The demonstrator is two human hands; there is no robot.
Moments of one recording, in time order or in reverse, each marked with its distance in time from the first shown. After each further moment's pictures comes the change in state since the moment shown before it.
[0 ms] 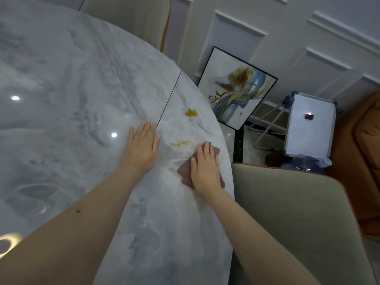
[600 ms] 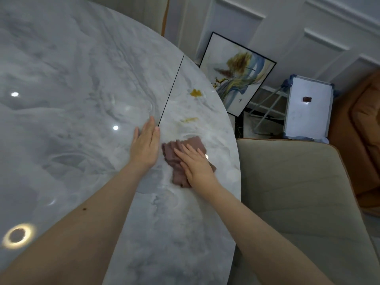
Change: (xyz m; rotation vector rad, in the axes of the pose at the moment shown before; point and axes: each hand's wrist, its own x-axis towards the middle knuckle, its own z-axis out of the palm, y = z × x) left_hand -0.071 -0.009 -0.009 -0.377 -0.055 -0.130; right_hand -0.084 -0.036 0.013 0.196 -0.067 -0.353
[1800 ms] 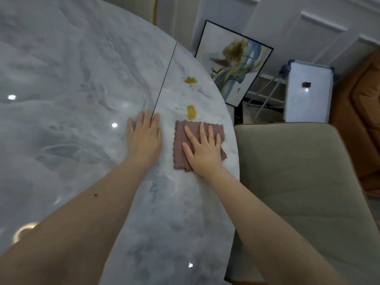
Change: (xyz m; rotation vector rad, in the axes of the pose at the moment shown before) left_hand -0.014 0.002 0.010 0.617 0.067 0.179; right_hand -0.003 0.013 -0.006 -0.320 -0.040 0.326
